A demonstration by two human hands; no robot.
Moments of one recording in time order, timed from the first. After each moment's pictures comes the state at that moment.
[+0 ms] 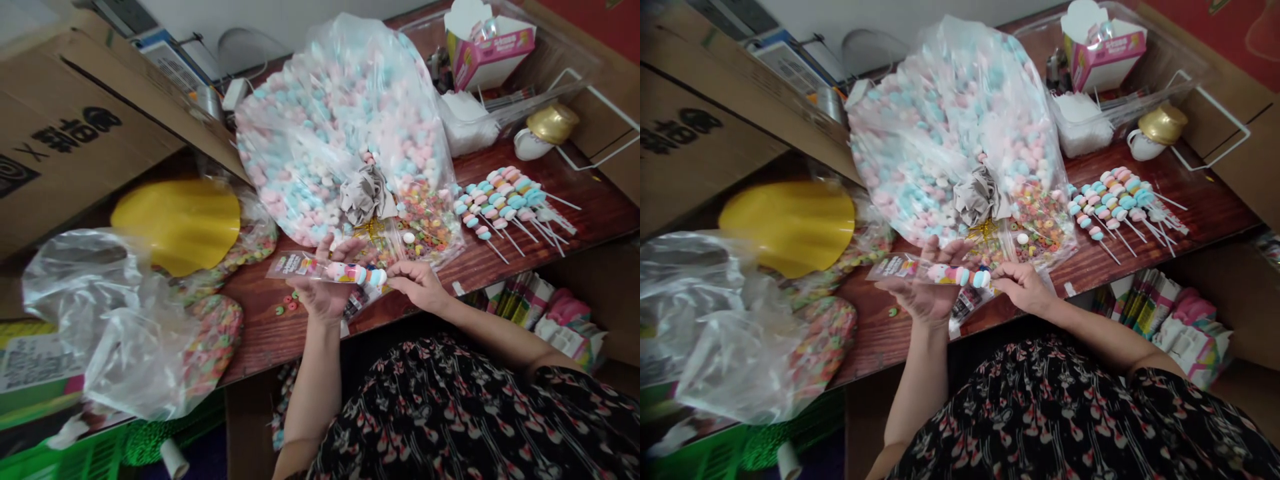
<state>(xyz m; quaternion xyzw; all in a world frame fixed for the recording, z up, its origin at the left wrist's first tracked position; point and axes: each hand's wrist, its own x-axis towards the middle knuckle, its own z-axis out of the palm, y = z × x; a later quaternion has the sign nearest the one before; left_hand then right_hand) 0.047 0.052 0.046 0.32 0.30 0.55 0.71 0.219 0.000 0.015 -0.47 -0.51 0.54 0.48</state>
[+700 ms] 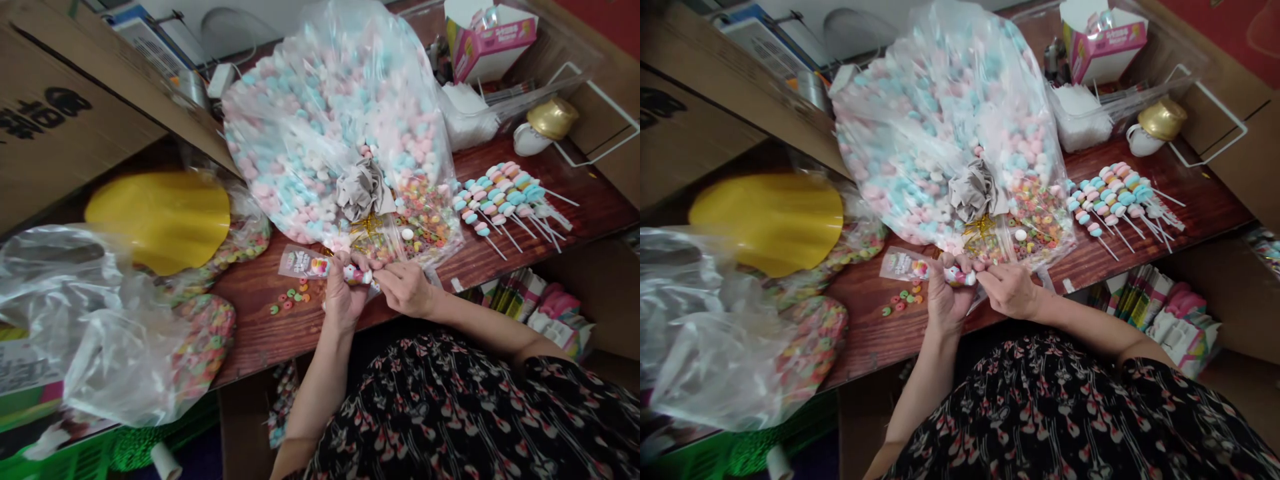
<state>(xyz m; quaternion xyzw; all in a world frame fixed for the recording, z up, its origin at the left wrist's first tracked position) 0.066 0.041 0.032 0.25 0.31 0.54 0.74 0.203 0.004 -0.001 -0.46 -0.80 0.03 0.38</state>
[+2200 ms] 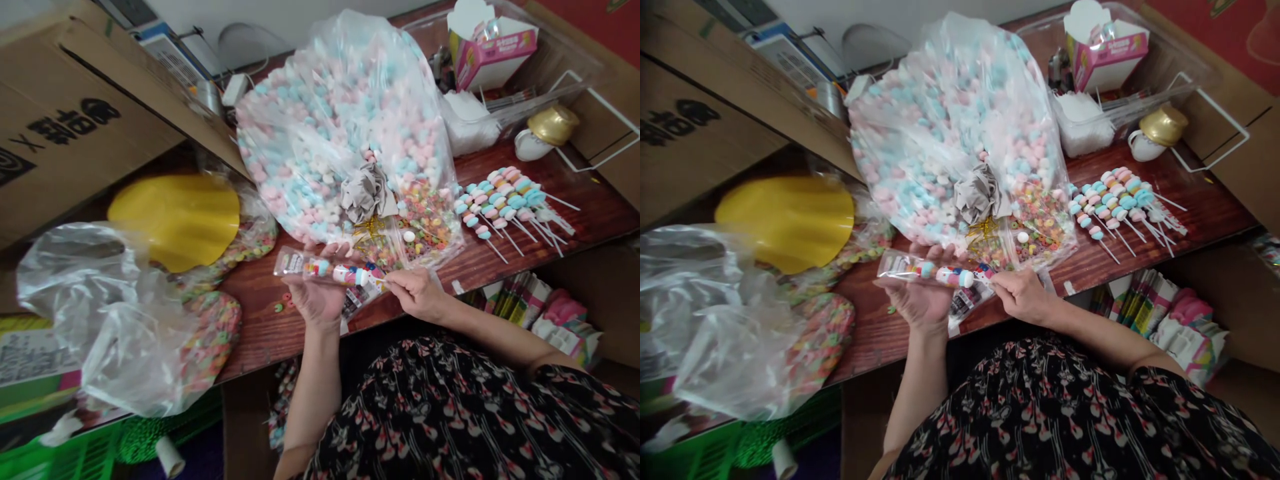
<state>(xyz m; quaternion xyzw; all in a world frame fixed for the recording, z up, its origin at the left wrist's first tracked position) 0.035 0.045 0.041 0.24 0.31 0.61 0.68 0.220 -0.012 0.013 -0.46 -0.73 0.29 0.41</state>
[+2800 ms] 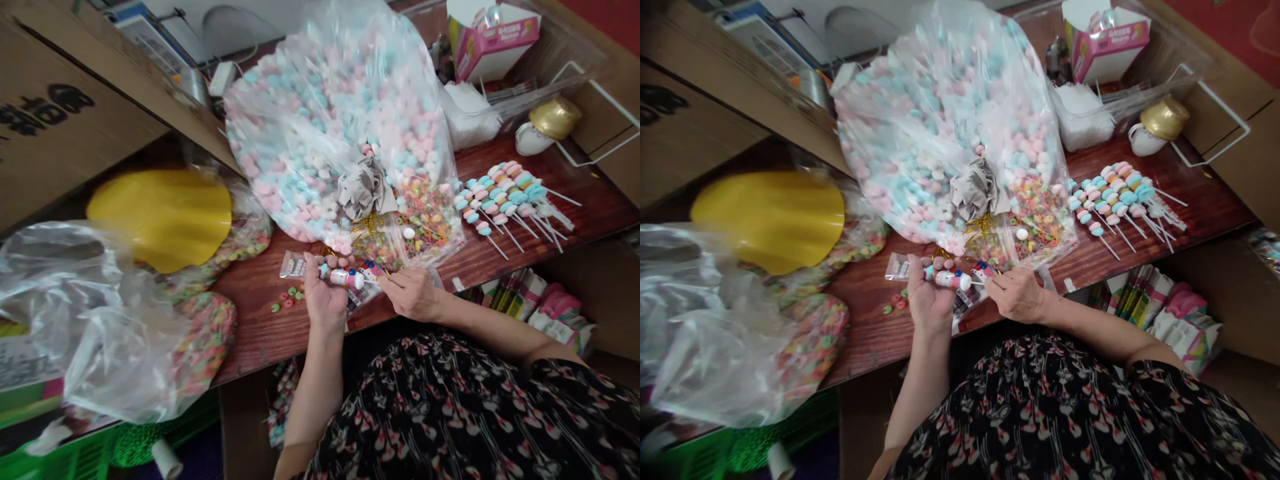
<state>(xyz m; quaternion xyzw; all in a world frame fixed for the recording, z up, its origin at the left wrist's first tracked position) 0.039 0.053 0.028 0.14 0.40 0.62 0.66 0.211 -0.006 0.002 -0.43 -0.83 -0.02 0.36</state>
